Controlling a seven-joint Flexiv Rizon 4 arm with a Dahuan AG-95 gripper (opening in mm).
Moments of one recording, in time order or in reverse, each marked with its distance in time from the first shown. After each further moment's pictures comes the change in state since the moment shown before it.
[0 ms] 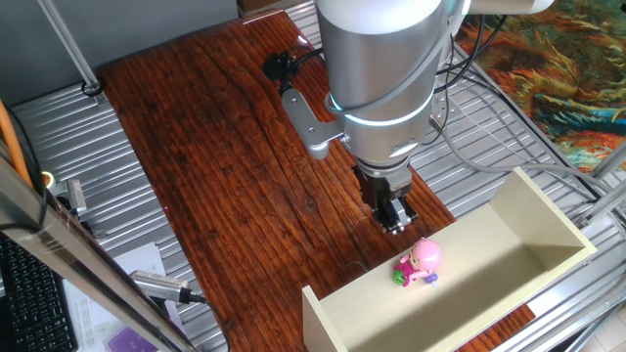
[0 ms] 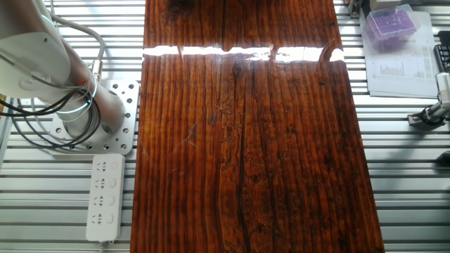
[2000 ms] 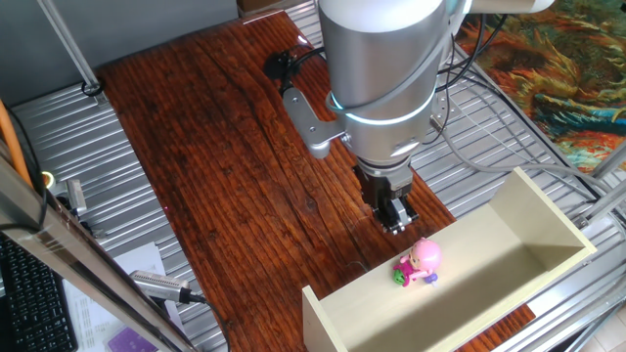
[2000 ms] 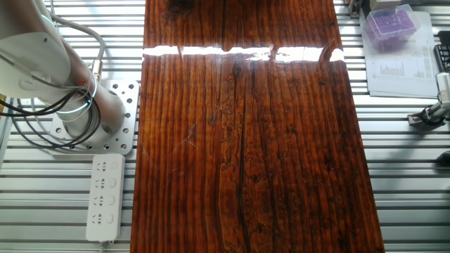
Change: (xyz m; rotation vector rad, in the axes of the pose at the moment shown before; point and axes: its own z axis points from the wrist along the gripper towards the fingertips) arm 0.001 0.000 0.000 0.001 -0.001 -0.002
